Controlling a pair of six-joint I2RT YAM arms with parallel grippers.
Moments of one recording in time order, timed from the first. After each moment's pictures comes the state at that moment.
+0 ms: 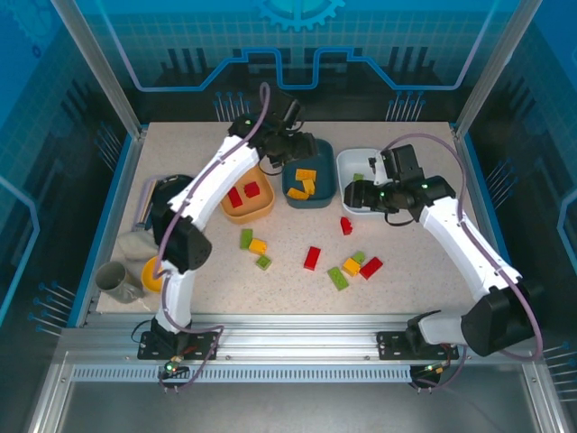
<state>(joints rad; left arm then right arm) -0.54 2.04 2.20 -1.07 0.04 -0.74 0.30 1.31 1.21 -0.83 -0.20 0.39</state>
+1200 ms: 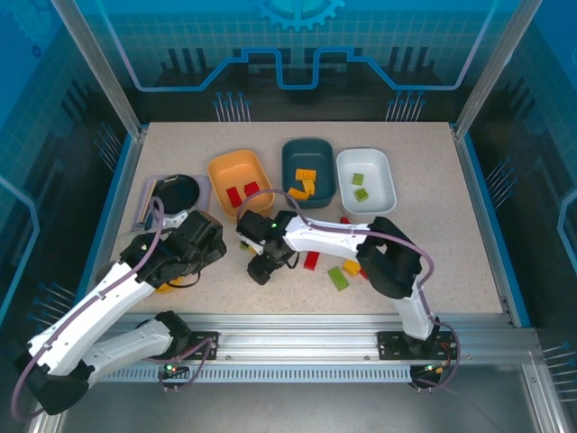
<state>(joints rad) -0.65 0.89 0.98 -1.21 -0.33 -1.17 1.03 2.07 1.57 -0.87 0.00 0.18</state>
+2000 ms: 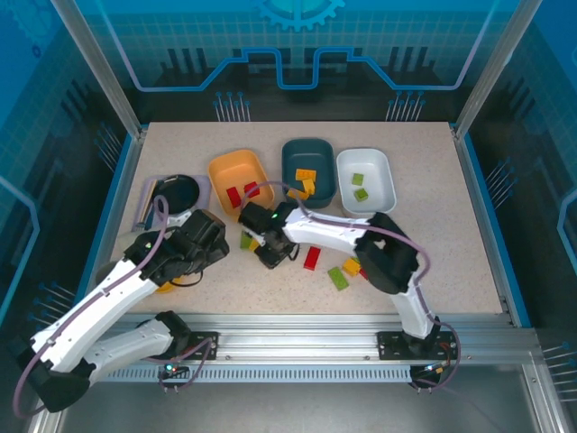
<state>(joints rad) -0.65 0.93 0.98 -1.17 -0.30 -1.14 0.97 2.04 1.60 -0.92 0.03 0.20</state>
